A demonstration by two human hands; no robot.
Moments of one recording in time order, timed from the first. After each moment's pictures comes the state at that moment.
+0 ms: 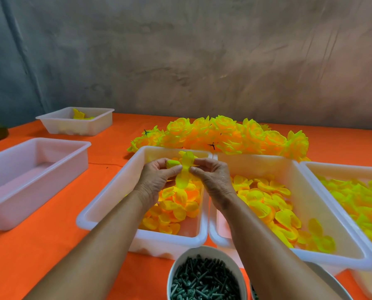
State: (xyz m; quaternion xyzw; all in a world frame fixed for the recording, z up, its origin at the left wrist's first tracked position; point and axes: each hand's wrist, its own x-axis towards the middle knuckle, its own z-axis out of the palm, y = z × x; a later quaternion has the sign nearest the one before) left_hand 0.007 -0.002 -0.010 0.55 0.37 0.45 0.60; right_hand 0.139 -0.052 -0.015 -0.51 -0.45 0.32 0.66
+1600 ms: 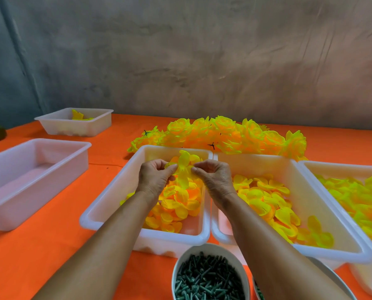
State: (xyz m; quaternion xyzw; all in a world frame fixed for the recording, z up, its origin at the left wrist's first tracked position) left_hand 0.003 -0.004 -0.015 0.59 0.43 0.51 0.46; right_hand 0.136 -0.056 -0.014 -0.56 -0.46 0.26 0.64
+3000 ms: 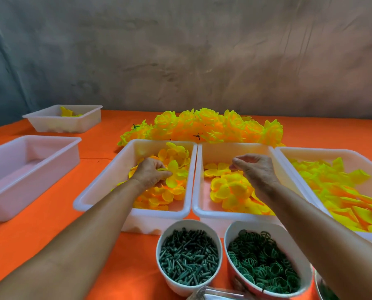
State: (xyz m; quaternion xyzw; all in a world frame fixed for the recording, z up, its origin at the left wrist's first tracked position) left_hand 0.002 -0.016 -0.014 0.76 0.46 0.28 0.37; right_hand 0.219 -0.141 0.002 -0.68 -0.38 0.20 0.60
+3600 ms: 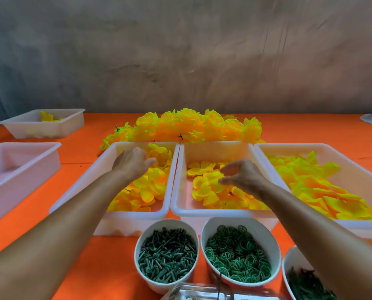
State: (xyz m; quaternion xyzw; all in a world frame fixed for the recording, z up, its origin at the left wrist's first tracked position) left_hand 0.021 -0.022 0.022 0.82 0.53 0.19 0.06; right_hand 0.253 -0.168 0.000 -0.77 -0.49 0.18 0.37
